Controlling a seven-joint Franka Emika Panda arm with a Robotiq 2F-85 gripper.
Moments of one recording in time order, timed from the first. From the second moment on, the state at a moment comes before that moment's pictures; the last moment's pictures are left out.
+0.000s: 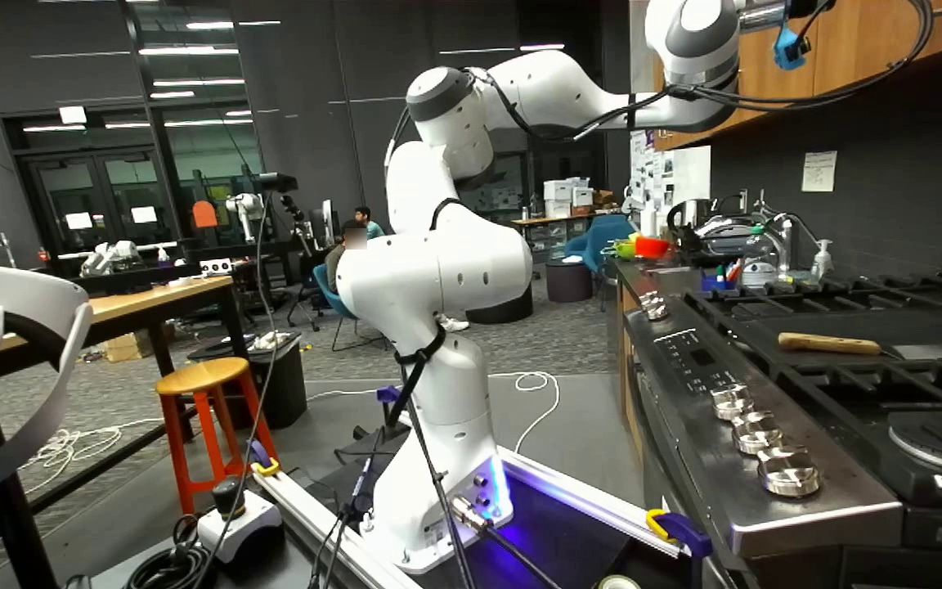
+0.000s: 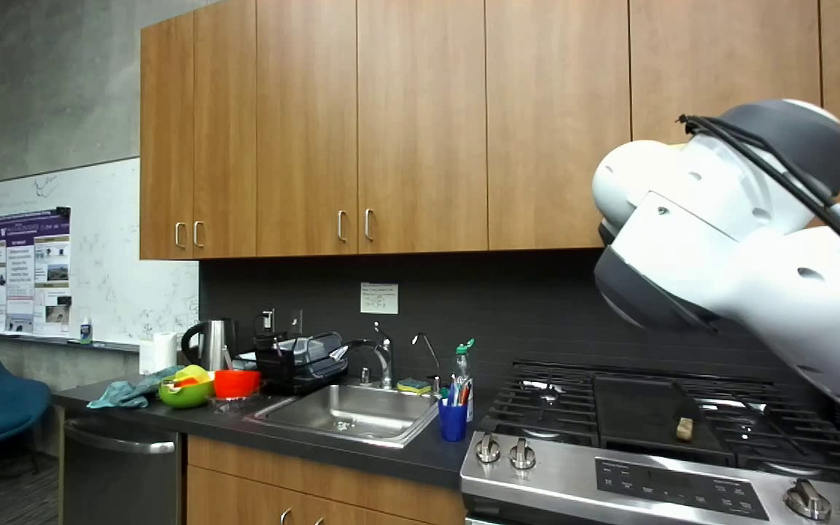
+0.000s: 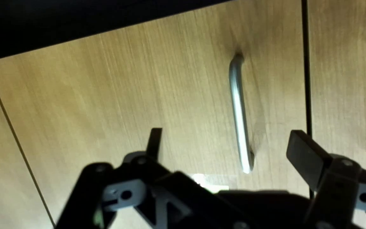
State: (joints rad) arm -2.23 -0.96 1.14 -2.09 0.17 3.10 0.89
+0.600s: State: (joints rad) arm -2.35 -0.95 1.21 -1.98 0.17 3.10 0.87
